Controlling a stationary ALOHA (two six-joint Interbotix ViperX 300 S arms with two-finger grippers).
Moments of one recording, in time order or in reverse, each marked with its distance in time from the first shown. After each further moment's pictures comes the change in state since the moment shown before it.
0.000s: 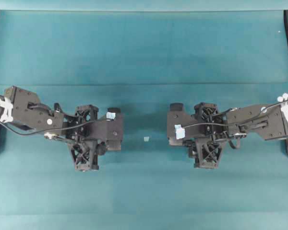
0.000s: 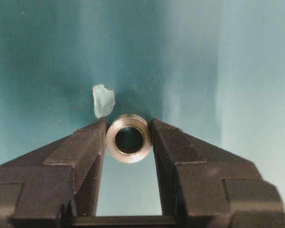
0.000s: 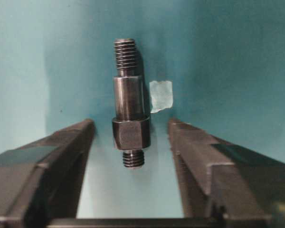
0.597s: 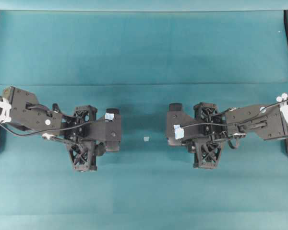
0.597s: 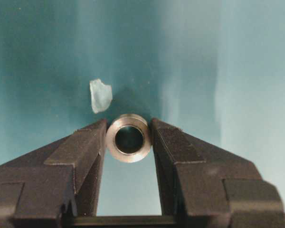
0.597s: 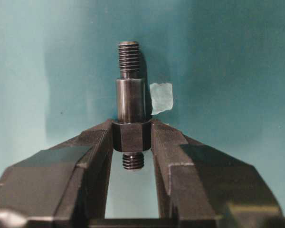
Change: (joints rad) left arm -0.003 -0.012 0.011 0.000 0.000 0.005; right arm 0.000 0.005 -0.011 0.000 0.008 -0.002
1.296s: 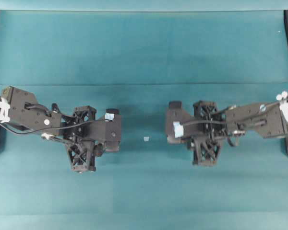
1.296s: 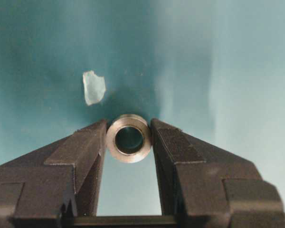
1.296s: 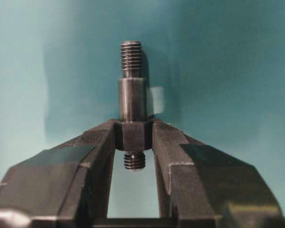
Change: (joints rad) left arm -0.003 -0.023 0.000 -0.002 0.005 -0.002; right arm -0.023 -0.025 0.000 -0.002 -0.035 0.000
